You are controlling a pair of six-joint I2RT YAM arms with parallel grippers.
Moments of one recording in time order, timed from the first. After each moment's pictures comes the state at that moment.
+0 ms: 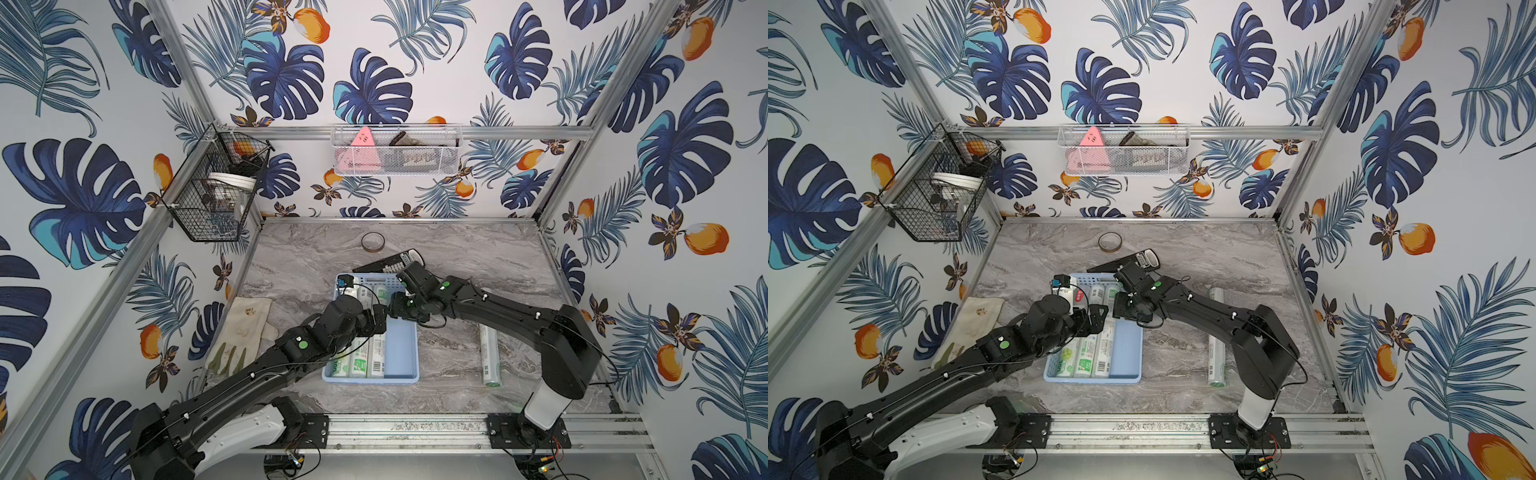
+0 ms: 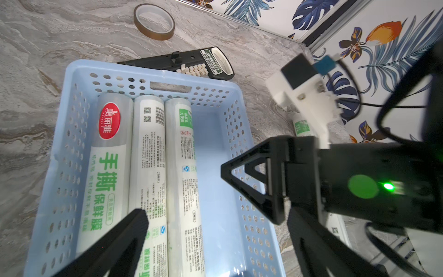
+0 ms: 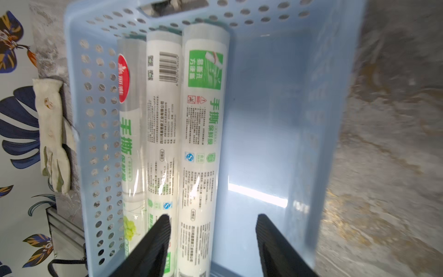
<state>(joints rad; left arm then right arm) -0.75 0.96 0.75 -0.39 -0.24 -0.71 0.85 1.68 1.29 -0.61 0.00 0.85</state>
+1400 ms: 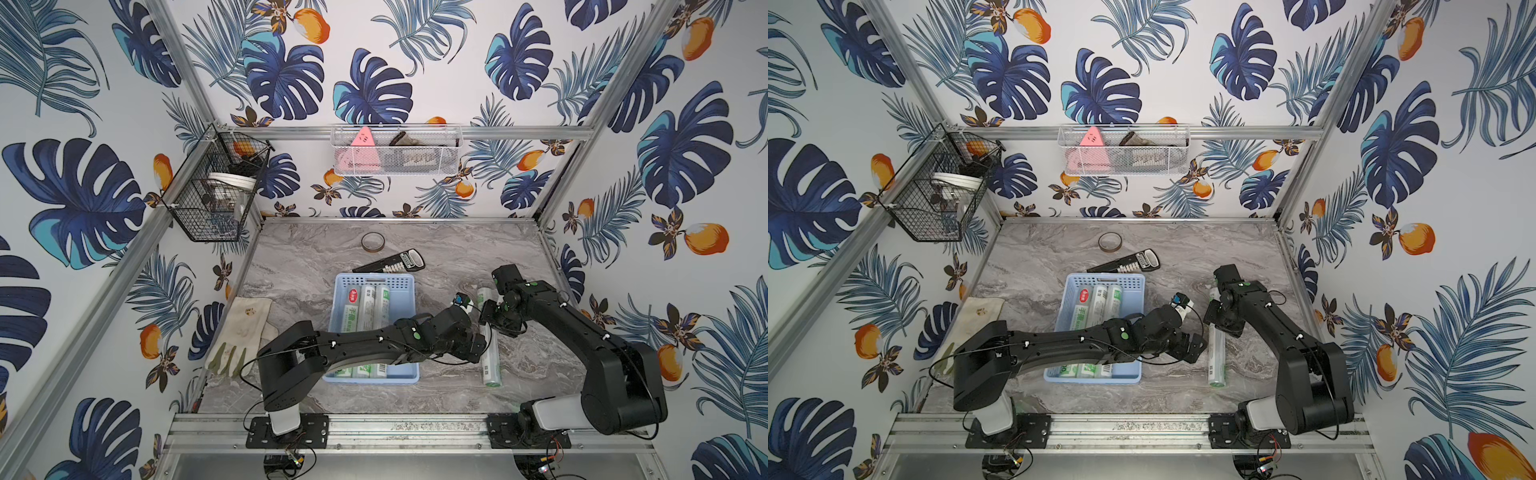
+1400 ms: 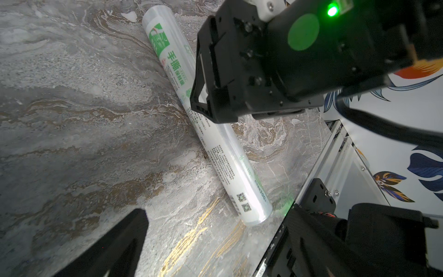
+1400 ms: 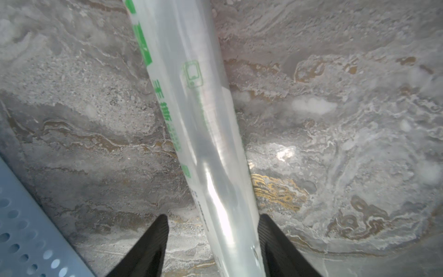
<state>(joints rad) -1.11 1.78 1.24 -0.15 -0.05 -0.66 0.20 1.44 0.94 -0.88 0.01 0.60</state>
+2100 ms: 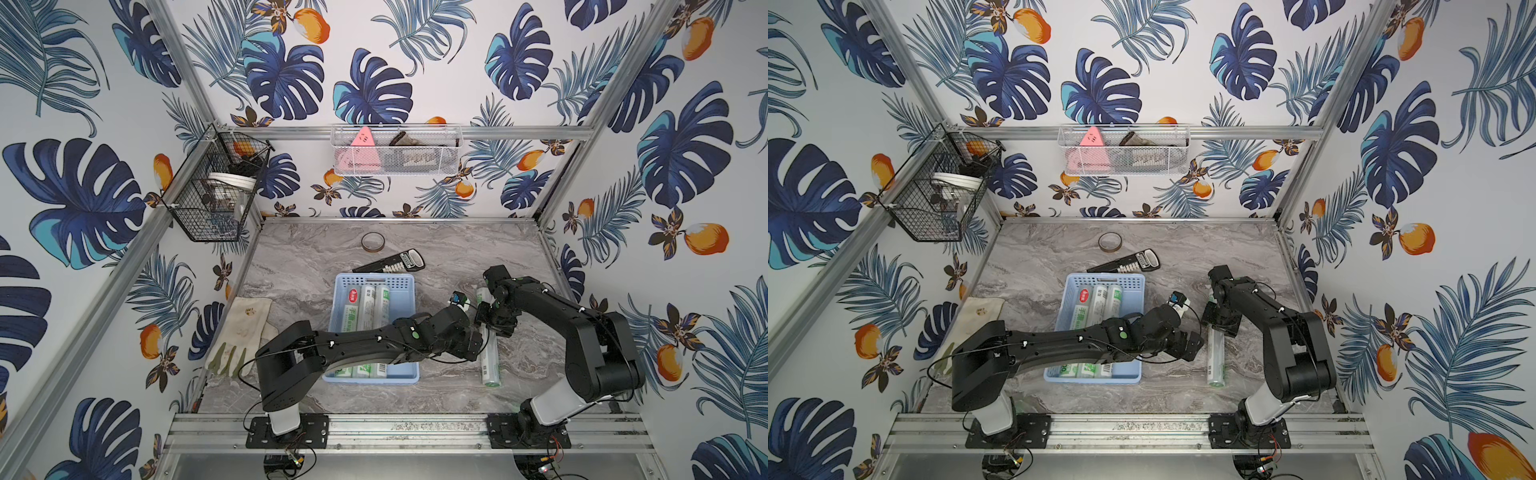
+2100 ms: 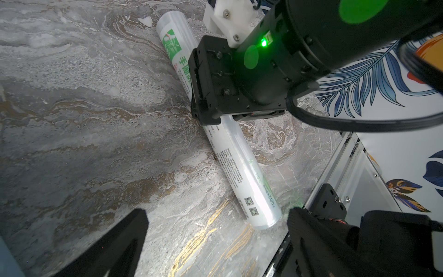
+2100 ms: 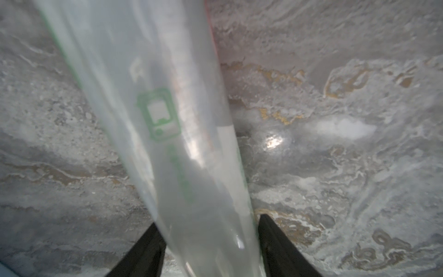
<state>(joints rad) -1.10 1.77 1.24 -0.17 -0.08 -0.66 0.20 1.61 0.96 -0.84 0.02 0.58</state>
